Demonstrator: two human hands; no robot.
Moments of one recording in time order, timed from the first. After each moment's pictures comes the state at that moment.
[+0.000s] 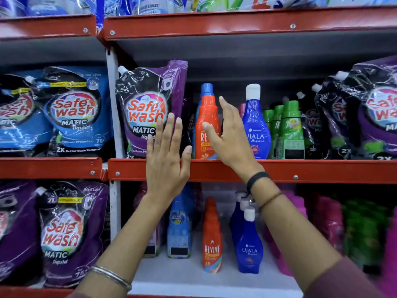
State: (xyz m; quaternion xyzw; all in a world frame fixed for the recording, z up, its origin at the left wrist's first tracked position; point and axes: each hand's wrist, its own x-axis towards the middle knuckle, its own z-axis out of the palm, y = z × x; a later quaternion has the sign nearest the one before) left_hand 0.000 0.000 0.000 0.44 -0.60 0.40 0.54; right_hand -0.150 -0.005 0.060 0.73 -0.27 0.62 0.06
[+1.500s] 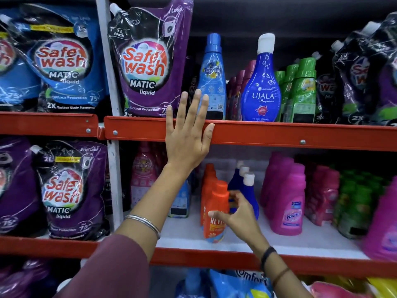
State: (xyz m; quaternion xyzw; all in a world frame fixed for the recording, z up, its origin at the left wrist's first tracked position) left_hand -0.023 -0.040 -0.031 0.50 -0.58 0.46 0.45; right_hand -0.182 -0.032 -0.176 0.69 -0.42 0.50 -0.30
